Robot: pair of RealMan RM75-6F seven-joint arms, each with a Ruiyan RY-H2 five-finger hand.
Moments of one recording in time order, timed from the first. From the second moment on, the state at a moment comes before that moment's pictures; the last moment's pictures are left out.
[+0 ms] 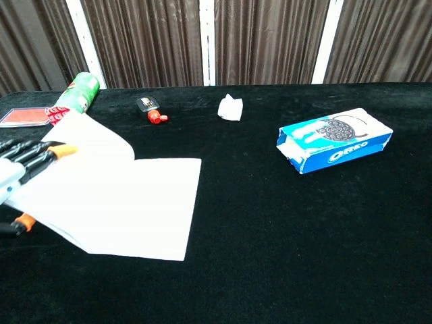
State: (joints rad) left arm -0.23 -1.66 -0.01 -1.38 1.59 1.39 0.52; right arm 0.09 -1.20 0.01 -1.65 -1.60 1.48 -0.03
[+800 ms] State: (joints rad) left arm -0.28 -1.67 -0.04 -1.48 1.62 1.41 0.65; right arm 0.09 -1.18 0.01 -1.66 -1.59 1.48 -0.01
